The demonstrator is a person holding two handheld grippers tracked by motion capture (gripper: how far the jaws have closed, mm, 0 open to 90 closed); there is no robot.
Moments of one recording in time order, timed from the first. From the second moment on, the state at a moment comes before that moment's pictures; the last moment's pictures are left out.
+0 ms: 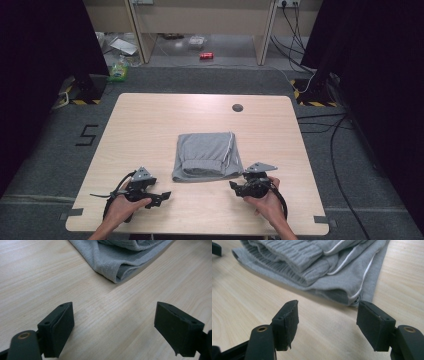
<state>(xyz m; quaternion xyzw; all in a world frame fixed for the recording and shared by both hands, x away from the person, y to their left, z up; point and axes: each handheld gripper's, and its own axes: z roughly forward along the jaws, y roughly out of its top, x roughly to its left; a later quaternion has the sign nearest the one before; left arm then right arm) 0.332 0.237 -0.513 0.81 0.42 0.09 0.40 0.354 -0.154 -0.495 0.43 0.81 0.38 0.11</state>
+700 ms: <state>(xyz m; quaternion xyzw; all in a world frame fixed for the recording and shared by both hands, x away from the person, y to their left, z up) 0.310 0.237 -0.523 0.82 0.39 0.16 0.38 0.332 -0.143 -0.509 0.40 0.84 0.33 0.14</state>
